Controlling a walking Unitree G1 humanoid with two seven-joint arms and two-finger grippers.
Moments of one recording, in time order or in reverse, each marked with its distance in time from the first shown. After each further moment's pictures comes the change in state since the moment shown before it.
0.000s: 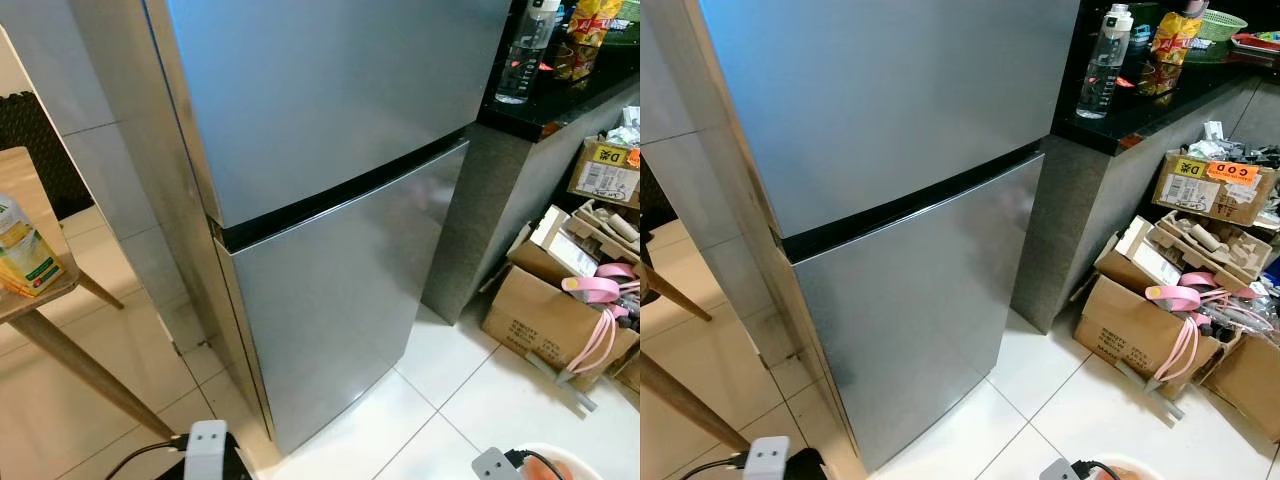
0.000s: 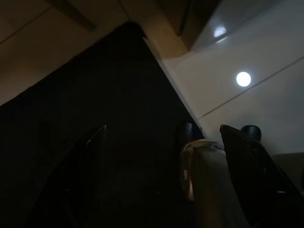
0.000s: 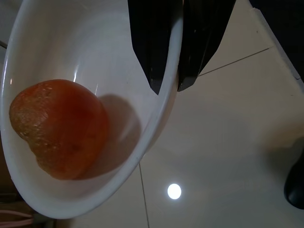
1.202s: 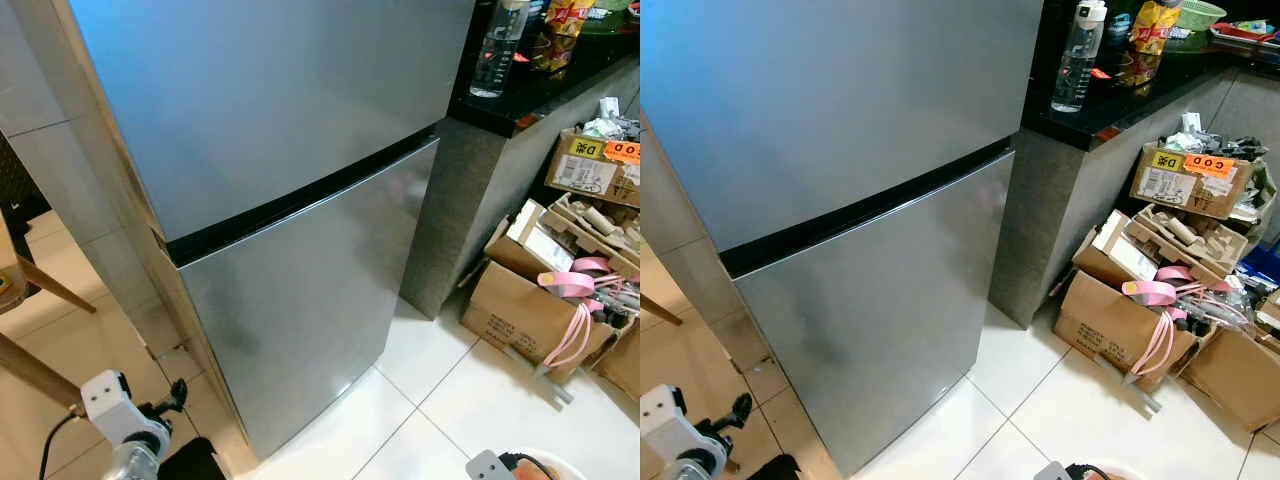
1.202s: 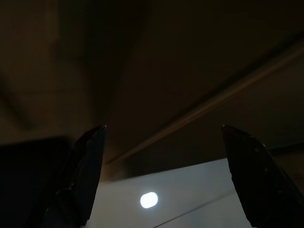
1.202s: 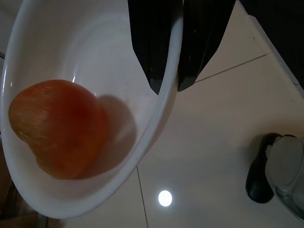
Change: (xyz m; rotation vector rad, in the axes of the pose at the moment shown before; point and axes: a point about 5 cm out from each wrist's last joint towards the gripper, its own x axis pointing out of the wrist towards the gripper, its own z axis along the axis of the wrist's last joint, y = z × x) left arm -0.019 0.075 0.096 -0.504 -0.618 -0.182; right arm 0.000 0.008 0.001 0.018 -0.006 0.047
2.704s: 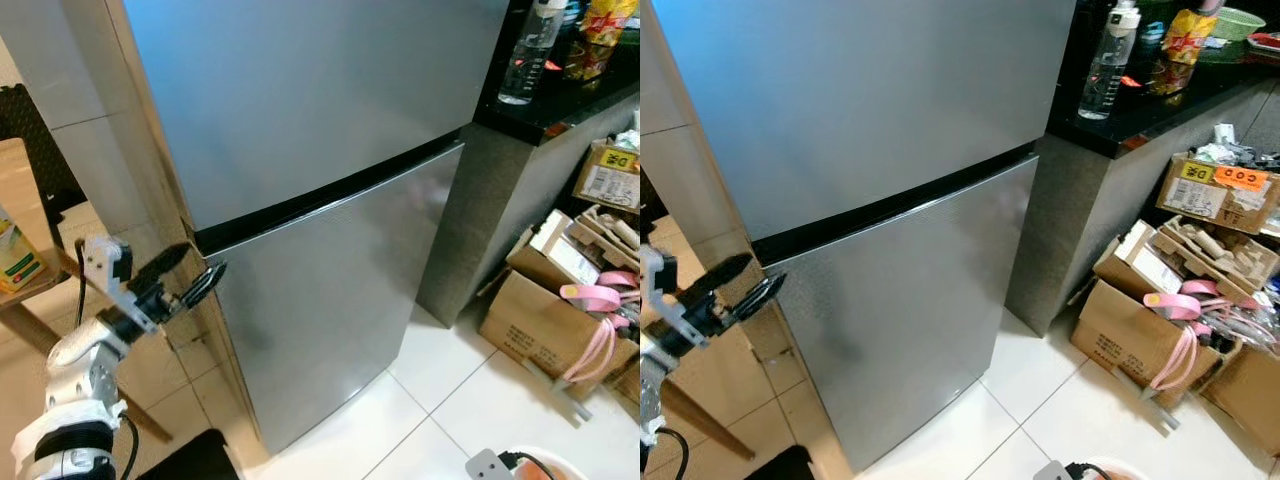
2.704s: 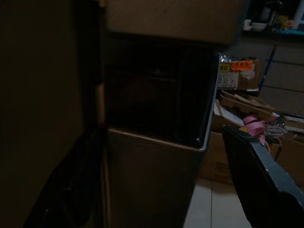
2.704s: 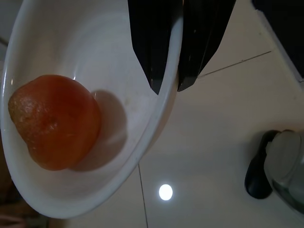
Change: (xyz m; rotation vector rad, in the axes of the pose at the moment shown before) left arm 0.021 -0.101 0.142 0.517 -0.292 -0.851; right arm 0.000 0.000 -0.001 -0.003 0.005 -0.001
